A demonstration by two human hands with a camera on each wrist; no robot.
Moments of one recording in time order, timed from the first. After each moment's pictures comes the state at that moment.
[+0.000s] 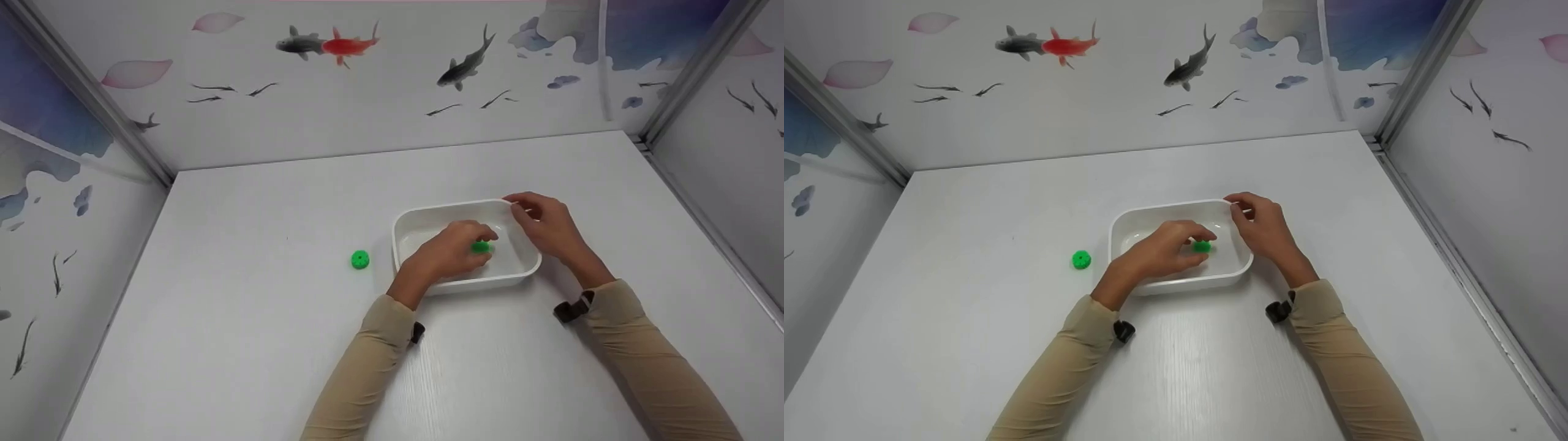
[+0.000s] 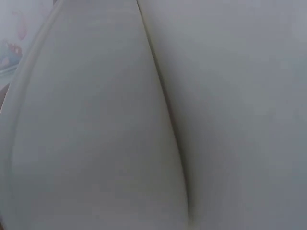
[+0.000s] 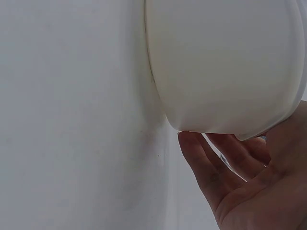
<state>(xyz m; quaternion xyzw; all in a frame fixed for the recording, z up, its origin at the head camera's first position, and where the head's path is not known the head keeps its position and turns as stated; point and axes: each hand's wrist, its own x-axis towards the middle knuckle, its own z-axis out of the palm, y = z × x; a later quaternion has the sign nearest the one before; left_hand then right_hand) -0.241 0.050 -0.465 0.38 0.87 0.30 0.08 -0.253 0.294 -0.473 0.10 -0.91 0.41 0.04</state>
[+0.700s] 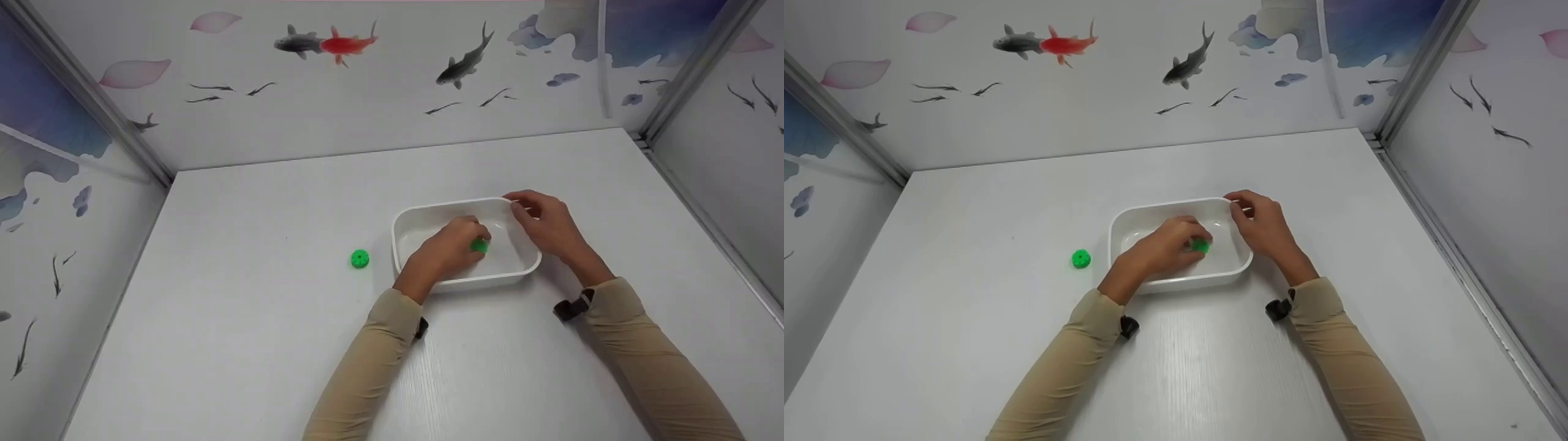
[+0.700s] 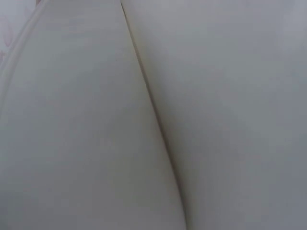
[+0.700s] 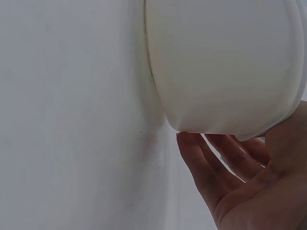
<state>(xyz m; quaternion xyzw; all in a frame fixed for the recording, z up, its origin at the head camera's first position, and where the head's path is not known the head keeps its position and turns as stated) -0.243 0.056 -0.469 0.35 0.90 0.24 0.07 -0.252 0.296 -0.474 0.09 -0.90 0.42 0.04</state>
